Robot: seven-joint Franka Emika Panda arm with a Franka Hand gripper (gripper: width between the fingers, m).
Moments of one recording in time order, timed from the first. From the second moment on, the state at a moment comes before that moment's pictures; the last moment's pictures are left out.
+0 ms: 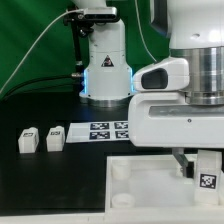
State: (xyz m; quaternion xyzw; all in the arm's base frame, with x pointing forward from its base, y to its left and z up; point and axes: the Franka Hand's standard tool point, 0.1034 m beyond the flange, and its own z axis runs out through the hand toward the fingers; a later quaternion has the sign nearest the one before) arm 0.637 0.116 0.068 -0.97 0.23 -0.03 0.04
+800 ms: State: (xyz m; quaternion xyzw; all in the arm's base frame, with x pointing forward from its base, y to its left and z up) arm 0.626 0.106 0.066 -0.62 0.78 0.01 0.04
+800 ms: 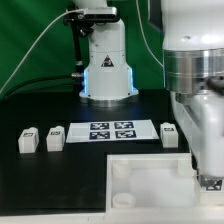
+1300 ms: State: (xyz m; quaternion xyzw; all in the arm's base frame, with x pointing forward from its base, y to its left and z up) arm 0.621 0.108 0.064 -0.54 0.84 0.02 0.04
